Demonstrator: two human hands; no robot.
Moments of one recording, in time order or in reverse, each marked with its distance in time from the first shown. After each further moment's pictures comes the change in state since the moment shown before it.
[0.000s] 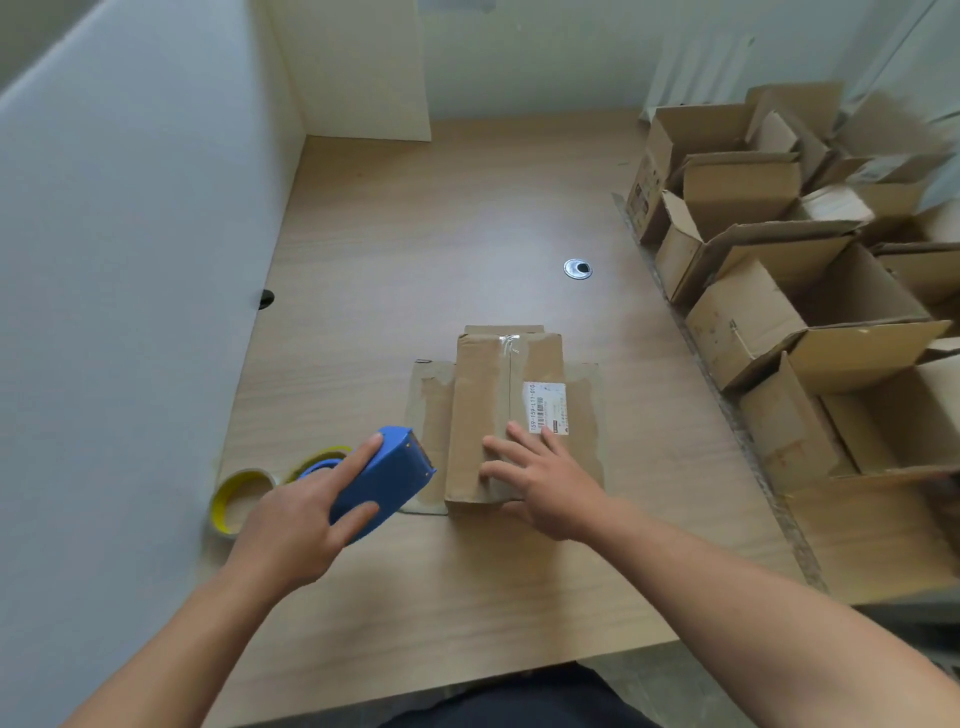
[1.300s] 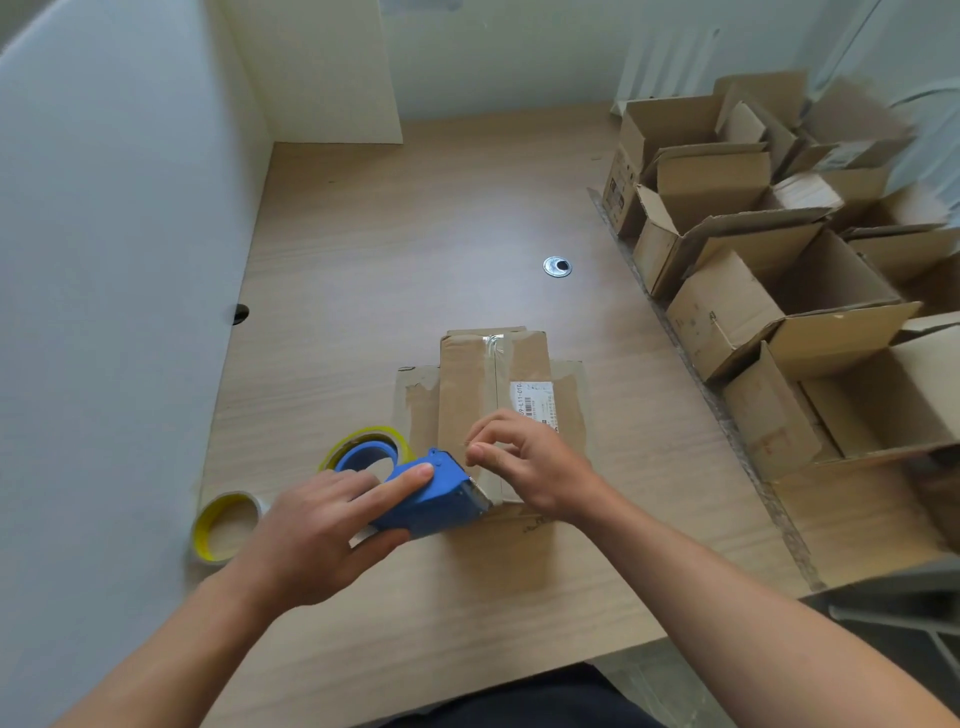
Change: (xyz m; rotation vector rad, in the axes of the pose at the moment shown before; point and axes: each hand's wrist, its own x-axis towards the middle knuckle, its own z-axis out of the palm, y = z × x) left_hand 0.020 0.026 -0.014 0.052 0.144 0.704; right_hand -0.011 -0.039 -0.071 1.055 0.327 0.108
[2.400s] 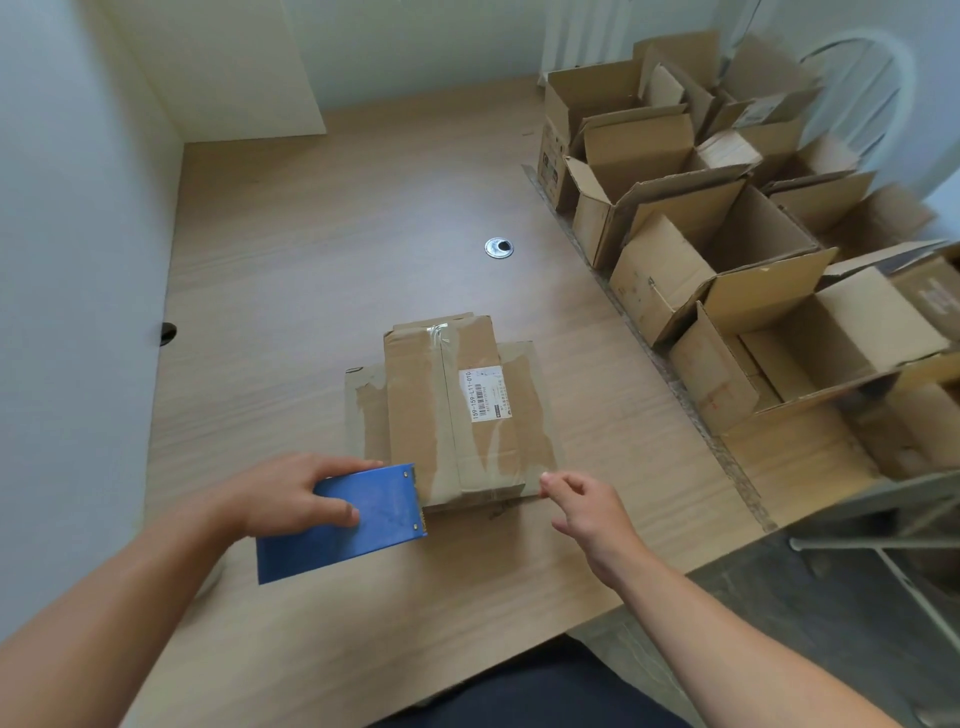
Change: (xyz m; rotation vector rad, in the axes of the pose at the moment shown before) left_hand 0.067 -0.029 -0.011 -0.347 -0.875 -0.636; right_hand -0.080 0.107 -0.010 0.369 0.566 0.566
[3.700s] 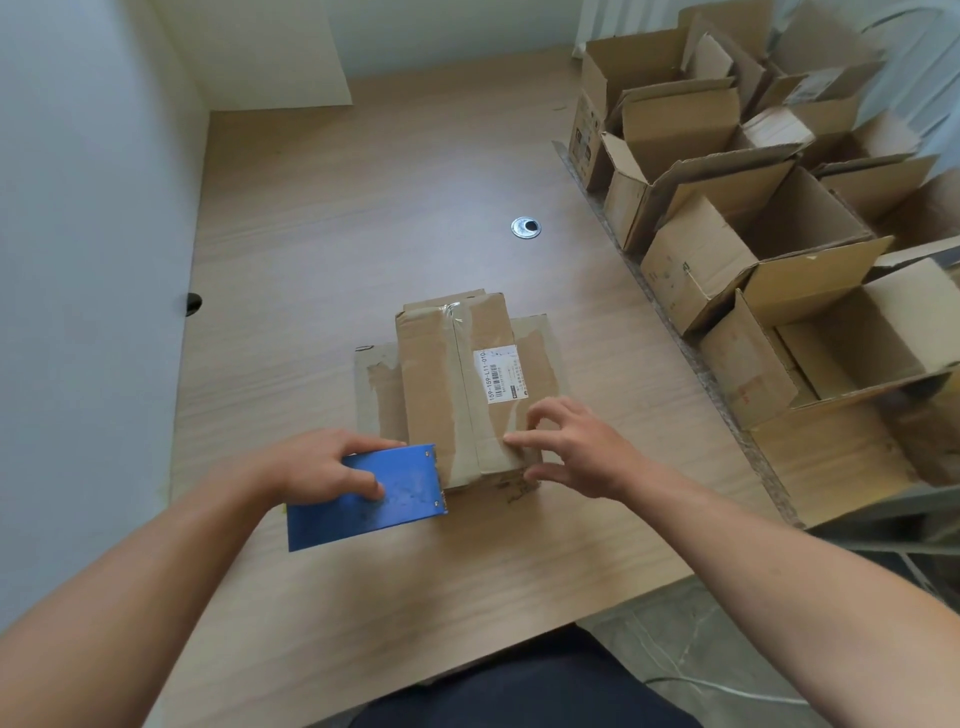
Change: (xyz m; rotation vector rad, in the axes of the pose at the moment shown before) left_hand 0.019 -0.009 0.006 -0.053 -0.025 -0.019; right_hand 0.050 -0.049 -0.003 -1.140 -0.389 -0.995
